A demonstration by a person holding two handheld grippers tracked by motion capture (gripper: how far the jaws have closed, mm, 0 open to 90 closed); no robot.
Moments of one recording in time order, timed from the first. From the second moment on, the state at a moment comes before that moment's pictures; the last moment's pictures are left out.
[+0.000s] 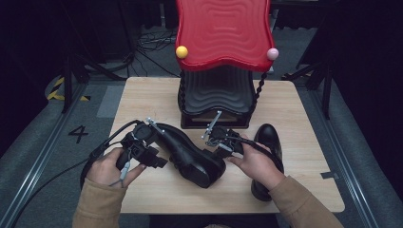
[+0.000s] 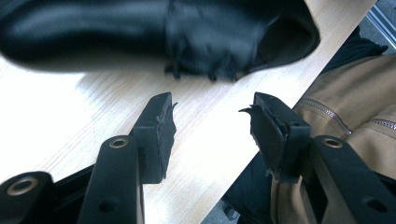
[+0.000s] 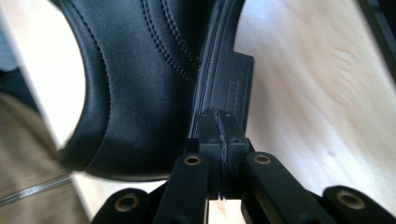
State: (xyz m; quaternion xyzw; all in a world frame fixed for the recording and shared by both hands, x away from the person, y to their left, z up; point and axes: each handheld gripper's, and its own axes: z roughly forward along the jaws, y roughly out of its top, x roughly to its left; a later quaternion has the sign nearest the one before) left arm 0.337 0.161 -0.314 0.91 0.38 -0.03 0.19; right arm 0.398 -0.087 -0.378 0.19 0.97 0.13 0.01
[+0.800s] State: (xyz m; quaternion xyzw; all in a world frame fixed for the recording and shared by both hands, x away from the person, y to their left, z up) left arm 0.339 0.158 -0.317 0.91 0.37 -0.03 0.19; right arm 0.386 -0.100 -0.351 0.12 0.98 0.18 0.00
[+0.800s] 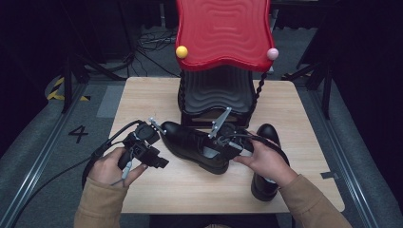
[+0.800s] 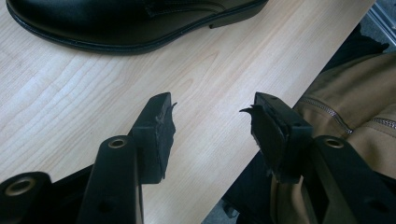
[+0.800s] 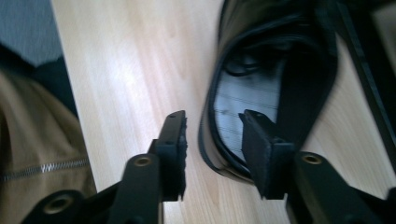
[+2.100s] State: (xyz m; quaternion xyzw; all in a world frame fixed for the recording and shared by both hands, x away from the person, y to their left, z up) left arm 0.351 0.143 -0.317 0.92 0.35 -0.04 0.19; right arm 0.340 -0.119 -0.371 0.20 0.97 0.13 -0.04
